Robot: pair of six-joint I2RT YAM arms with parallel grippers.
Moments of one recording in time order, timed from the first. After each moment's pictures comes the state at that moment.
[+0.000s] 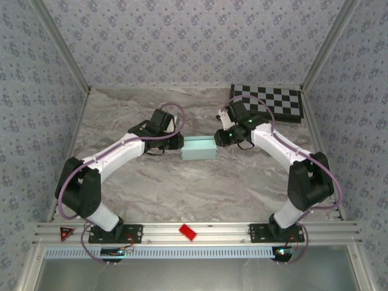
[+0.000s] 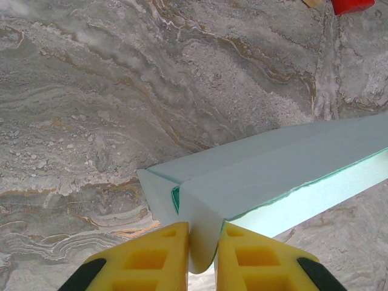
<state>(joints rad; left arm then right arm) -0.58 1.56 1.14 -0.49 0.17 -0.50 0.45 1.61 1.25 -0.68 -0.20 0.12</state>
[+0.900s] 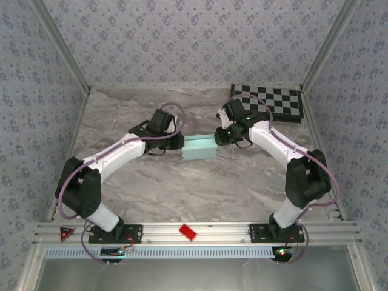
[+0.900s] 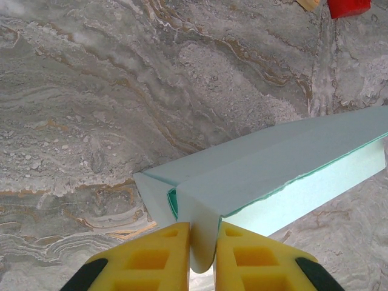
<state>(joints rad) -0.59 1.56 1.14 -0.48 0.16 -0.52 0.46 1.65 1.30 -0.72 -0.20 0.20</state>
